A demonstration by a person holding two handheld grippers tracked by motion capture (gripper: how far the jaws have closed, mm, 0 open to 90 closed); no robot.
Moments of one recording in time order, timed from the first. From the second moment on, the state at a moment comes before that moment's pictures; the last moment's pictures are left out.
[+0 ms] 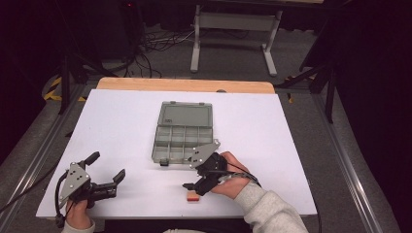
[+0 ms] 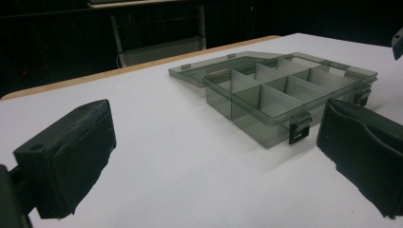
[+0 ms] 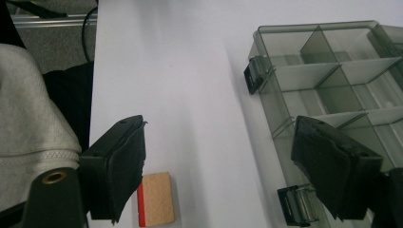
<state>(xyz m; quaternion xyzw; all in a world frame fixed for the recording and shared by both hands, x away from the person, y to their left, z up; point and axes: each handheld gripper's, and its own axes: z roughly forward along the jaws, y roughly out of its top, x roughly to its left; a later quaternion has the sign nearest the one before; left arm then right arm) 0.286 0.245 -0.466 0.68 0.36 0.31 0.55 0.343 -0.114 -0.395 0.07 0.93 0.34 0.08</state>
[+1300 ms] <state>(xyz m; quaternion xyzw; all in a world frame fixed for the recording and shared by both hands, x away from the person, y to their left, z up) 0.286 0.245 -0.466 0.68 0.36 0.31 0.55 0.342 -0.102 -0.414 0.06 0.97 0.24 0.01</state>
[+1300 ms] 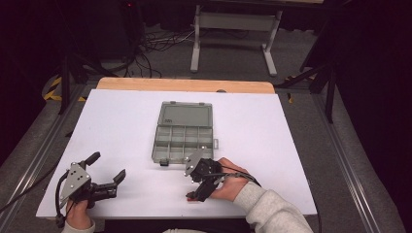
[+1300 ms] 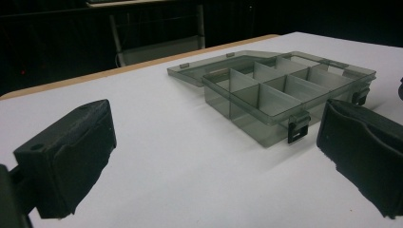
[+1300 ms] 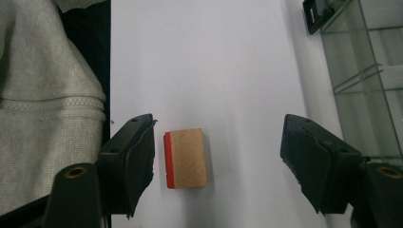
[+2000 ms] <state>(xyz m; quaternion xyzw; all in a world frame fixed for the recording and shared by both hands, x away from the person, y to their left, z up) 0.286 0.245 -0.466 0.68 0.36 0.31 0.55 0.337 -0.098 -0.422 0.04 0.98 0.20 0.00</state>
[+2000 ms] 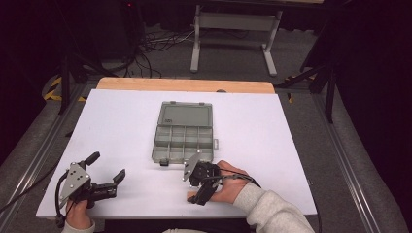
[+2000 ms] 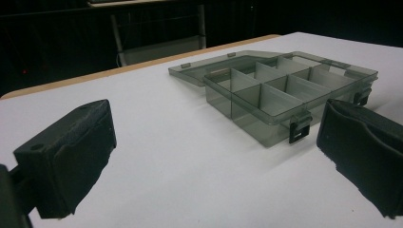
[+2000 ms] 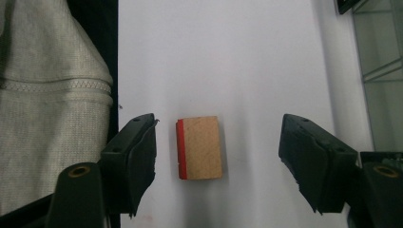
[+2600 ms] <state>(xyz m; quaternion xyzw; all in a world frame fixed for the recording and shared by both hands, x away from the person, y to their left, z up) 0.286 0.245 -0.466 0.68 0.36 0.31 0.55 0.332 -0.094 -0.430 0.02 0.98 0.17 -0.01</state>
